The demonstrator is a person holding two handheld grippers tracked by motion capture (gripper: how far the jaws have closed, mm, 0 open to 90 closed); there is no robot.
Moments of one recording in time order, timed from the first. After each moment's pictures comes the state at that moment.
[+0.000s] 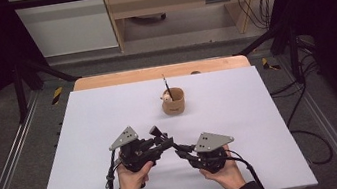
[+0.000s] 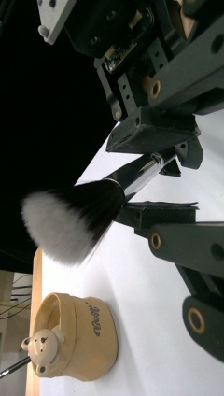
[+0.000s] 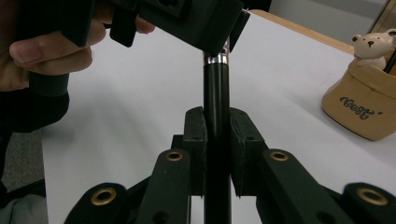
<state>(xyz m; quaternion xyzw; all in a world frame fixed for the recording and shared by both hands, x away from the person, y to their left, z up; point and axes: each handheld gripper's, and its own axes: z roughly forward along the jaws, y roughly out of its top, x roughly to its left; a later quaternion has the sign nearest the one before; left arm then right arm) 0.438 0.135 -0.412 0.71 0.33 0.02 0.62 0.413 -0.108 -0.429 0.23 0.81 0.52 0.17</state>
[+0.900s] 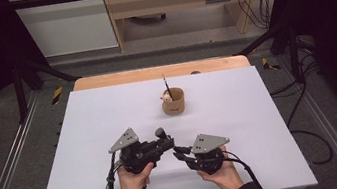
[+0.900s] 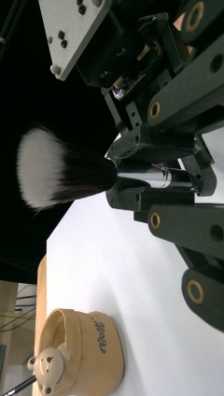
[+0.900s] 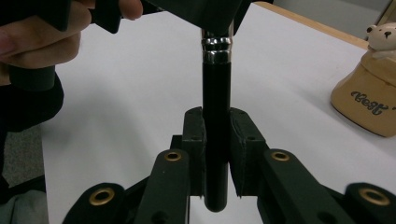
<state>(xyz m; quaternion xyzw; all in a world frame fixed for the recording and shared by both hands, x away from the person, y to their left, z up) 0.430 0.132 -0.407 0.71 0.32 0.02 0.62 0.414 -0.101 -0.433 0.23 0.81 0.51 0.16</state>
